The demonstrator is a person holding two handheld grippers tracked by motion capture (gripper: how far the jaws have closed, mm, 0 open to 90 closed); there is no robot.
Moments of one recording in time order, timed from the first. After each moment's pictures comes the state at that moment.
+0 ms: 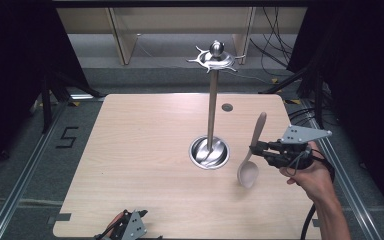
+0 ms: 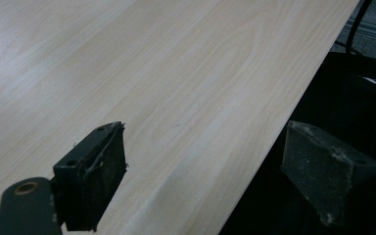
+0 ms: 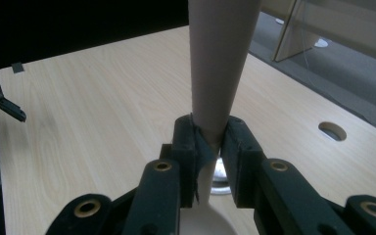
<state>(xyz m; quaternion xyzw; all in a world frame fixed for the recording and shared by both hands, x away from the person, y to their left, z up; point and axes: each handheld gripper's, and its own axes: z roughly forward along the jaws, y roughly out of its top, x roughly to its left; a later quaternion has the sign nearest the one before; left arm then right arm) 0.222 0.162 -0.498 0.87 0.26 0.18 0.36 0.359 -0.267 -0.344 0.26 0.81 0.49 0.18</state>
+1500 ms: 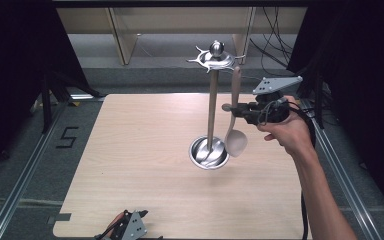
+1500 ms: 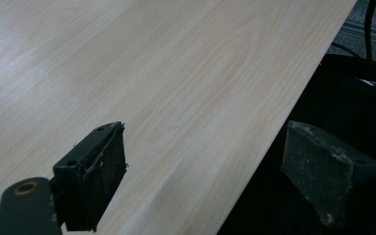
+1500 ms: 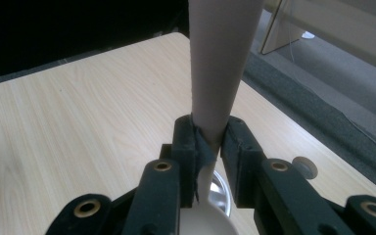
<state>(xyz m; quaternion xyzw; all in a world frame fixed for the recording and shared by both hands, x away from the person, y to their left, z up) 0.221 0.160 -0.498 0.87 0.26 0.17 0.38 0.425 -0.211 -0.271 0.27 0.84 0.44 0.19</state>
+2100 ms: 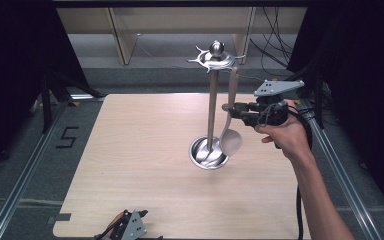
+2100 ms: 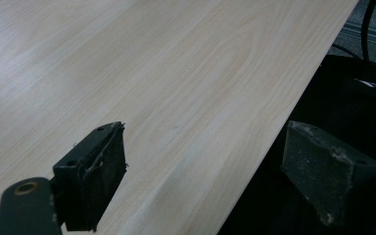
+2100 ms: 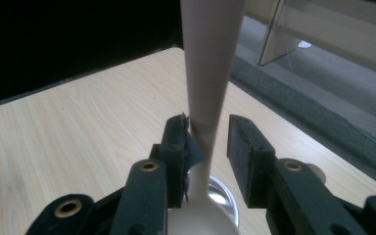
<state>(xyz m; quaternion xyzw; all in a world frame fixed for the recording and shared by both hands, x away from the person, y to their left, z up) 0.222 0.161 -0.499 0.87 0.27 0.17 0.37 0.422 -0.213 -0.281 0.28 0.81 0.47 0.19</state>
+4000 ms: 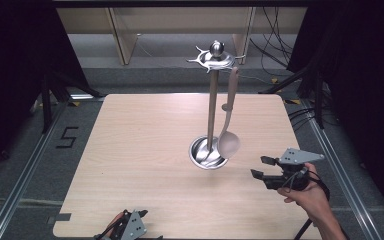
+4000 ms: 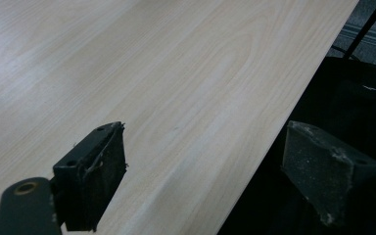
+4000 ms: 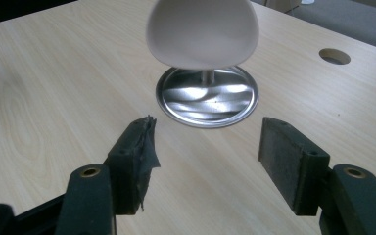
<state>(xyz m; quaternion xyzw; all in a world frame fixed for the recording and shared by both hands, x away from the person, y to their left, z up) 0.221 0.161 -0.499 0.87 0.27 0.17 0.38 0.345 -0.288 -0.418 0.32 0.82 0.45 0.17</state>
